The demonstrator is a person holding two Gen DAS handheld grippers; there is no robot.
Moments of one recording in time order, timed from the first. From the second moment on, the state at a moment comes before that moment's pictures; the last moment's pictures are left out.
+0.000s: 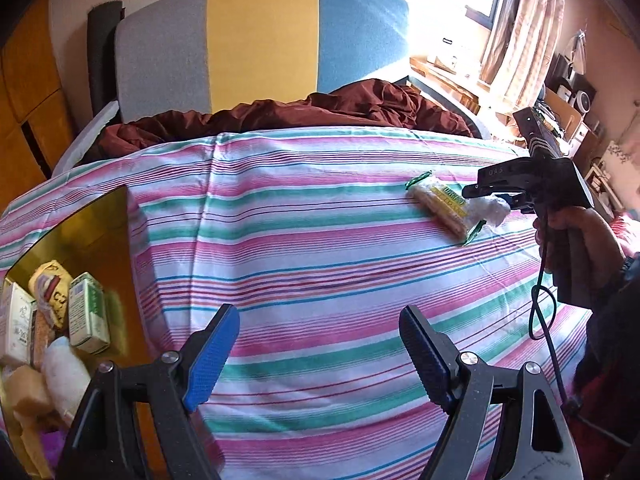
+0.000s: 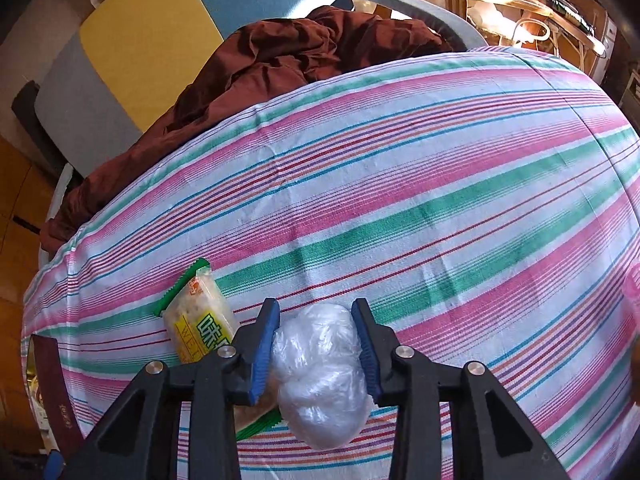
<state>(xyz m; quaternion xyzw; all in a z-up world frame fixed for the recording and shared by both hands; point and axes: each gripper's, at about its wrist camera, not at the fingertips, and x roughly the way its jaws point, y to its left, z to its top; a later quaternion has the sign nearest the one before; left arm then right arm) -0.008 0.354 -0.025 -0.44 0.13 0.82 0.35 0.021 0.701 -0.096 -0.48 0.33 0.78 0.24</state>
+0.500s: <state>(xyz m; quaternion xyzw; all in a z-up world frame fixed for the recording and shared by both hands) -0.048 0.509 -0.055 -0.51 0.09 0.77 0.38 0.070 0.735 -0.062 -0.39 0.43 0.75 0.30</state>
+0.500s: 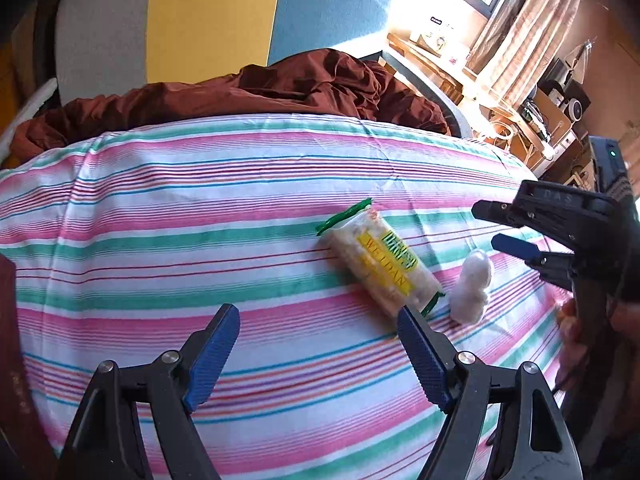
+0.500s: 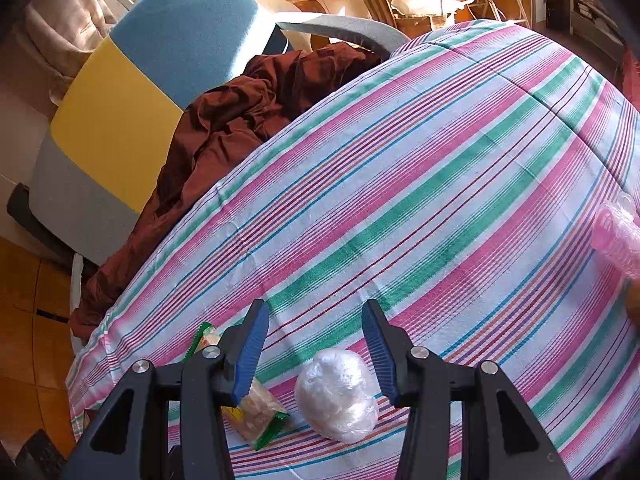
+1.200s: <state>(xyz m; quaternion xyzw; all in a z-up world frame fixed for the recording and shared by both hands) -0.037 0.516 -0.092 -0.44 0.18 0.80 0.37 0.062 0.734 -0.075 -0.45 0.40 0.74 0.29</state>
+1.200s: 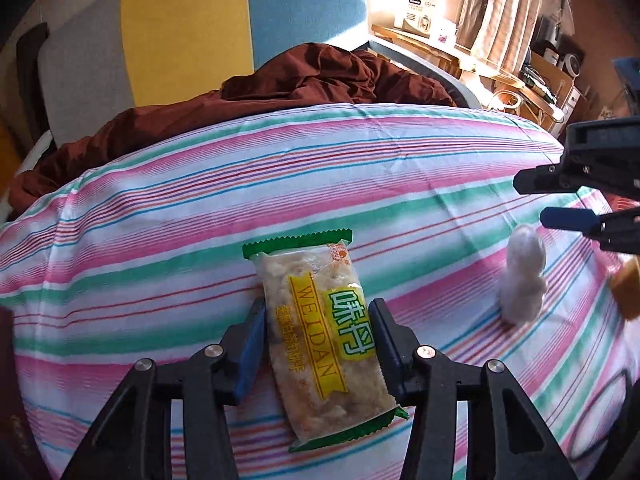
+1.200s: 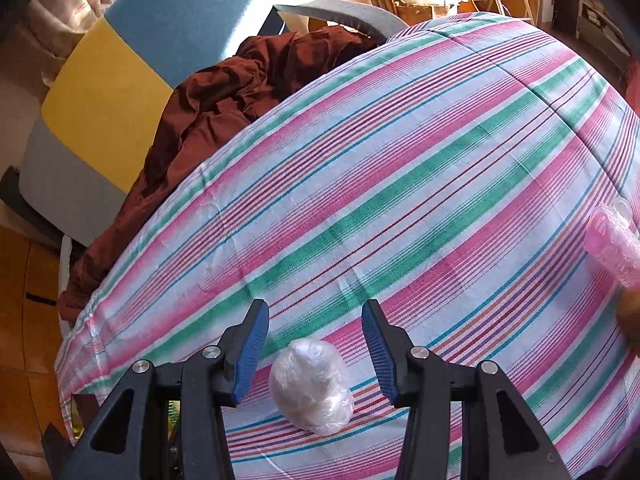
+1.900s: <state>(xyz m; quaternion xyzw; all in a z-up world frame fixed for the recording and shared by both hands) -0.022 0.416 -0.099 -0.39 0.18 0.84 0.35 0.001 0.659 -0.076 -0.51 0.26 0.80 0.18</state>
